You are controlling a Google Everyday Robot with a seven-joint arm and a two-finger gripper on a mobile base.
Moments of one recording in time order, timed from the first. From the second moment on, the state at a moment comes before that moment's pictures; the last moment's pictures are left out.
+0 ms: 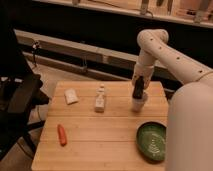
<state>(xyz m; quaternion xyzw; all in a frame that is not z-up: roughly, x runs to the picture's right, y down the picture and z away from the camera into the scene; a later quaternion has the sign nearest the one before) 0.205 -0.015 0.777 -0.31 -0.23 -0.47 0.79</state>
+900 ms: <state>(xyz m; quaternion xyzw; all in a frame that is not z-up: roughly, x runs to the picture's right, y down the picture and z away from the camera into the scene) 0.223 -0.018 0.775 -0.29 -0.24 -0.43 0.82</state>
